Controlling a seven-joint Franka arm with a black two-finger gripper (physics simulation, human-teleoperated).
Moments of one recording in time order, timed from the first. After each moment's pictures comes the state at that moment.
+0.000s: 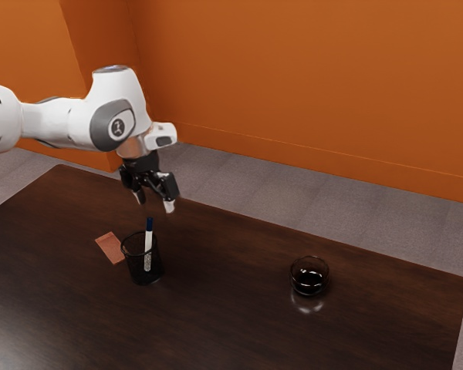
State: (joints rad) arm 0.09 0.18 -0.05 -1.93 -0.07 2.10 0.14
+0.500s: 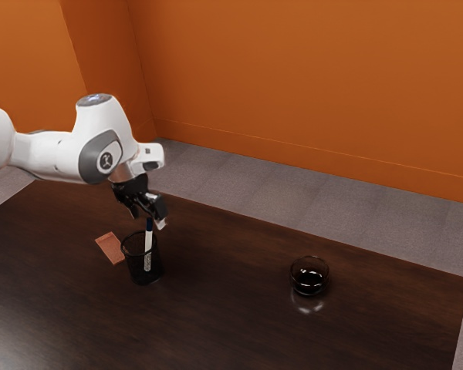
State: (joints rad) arm 0.13 0.13 -0.05 -2.13 -0.08 2.38 0.25
